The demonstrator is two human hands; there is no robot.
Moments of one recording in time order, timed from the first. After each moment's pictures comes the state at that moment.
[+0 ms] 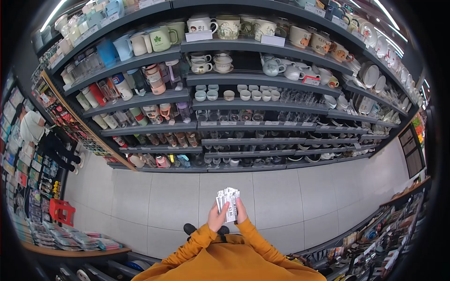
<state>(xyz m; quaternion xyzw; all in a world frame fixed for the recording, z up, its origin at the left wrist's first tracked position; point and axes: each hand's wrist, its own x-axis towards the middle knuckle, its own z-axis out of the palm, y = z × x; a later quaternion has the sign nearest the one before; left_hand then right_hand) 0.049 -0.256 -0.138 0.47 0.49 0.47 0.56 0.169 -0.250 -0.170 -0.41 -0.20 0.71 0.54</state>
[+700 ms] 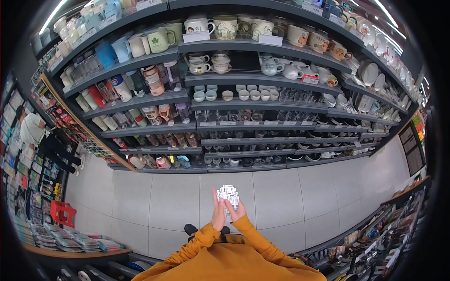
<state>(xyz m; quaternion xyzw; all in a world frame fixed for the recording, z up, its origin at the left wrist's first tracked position) 0.068 -0.246 -0.123 0.30 0.46 0.54 0.64 0.161 -0.248 -0.130 -0.49 -0.42 0.56 0.52</state>
